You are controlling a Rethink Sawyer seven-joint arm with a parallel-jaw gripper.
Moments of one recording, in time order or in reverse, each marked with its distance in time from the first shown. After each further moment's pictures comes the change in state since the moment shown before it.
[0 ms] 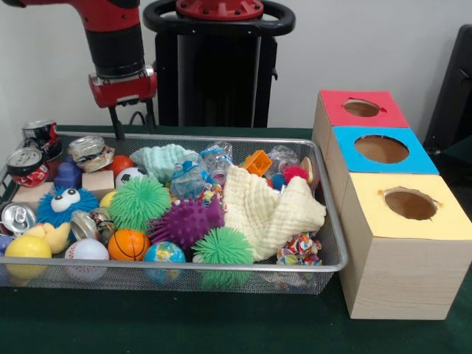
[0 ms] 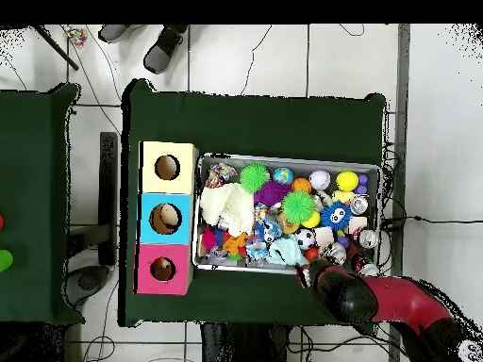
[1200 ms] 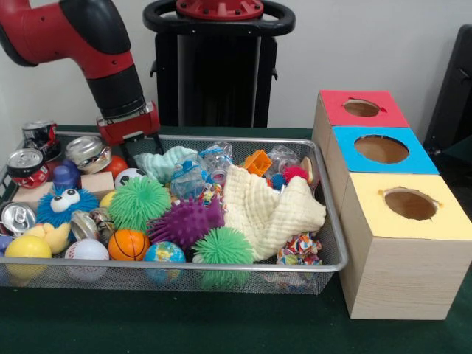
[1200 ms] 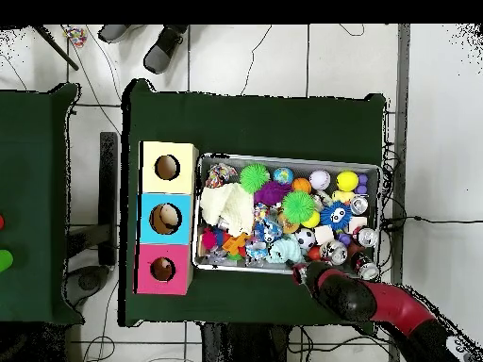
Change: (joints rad) arm -0.161 0.268 0.047 -0.064 -0.040 -0.092 0.000
